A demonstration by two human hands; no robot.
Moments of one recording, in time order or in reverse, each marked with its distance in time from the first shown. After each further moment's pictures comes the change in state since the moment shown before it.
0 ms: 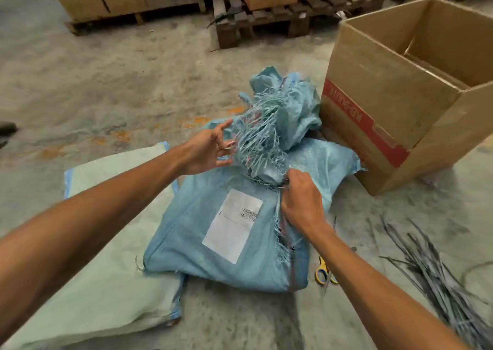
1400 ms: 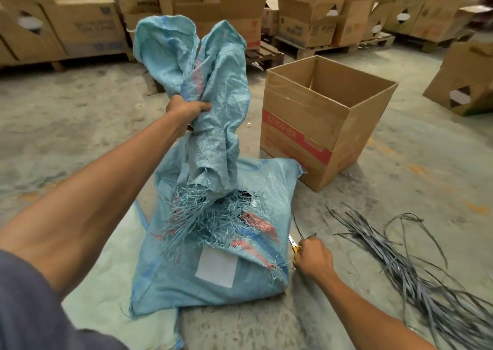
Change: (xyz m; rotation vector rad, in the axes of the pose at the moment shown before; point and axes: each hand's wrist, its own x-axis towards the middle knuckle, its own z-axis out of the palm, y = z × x) left_hand 0.018 0.122 0.010 0.250 0.456 0.345; right_hand -0.147 0.042 -0.011 -0.419 -0.336 0.594
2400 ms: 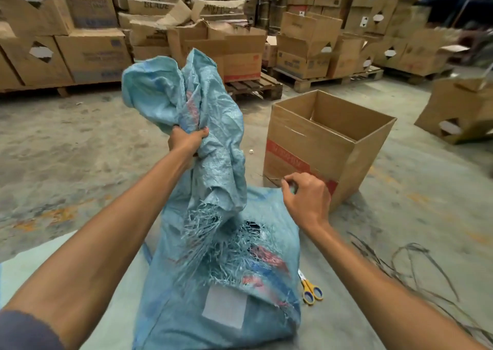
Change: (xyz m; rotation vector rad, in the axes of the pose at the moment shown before) left_hand 0.040 -0.009 -0.030 -0.187 0.149 0.035; right_hand 0.042 -0.124 -0.199 0.440 0.824 -0.282
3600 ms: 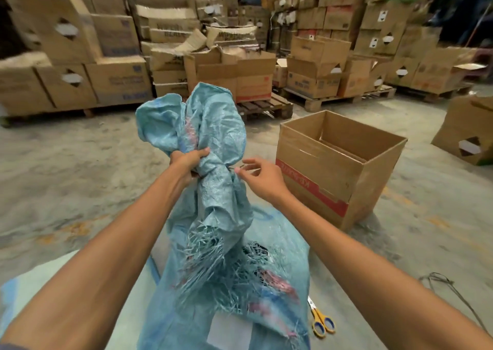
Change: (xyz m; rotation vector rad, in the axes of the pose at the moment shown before) left_hand -0.044 0.022 -0.008 -0.160 -0.059 -0.141; right_hand 0.070 -0.067 0.040 0.544 -0.523 0.160
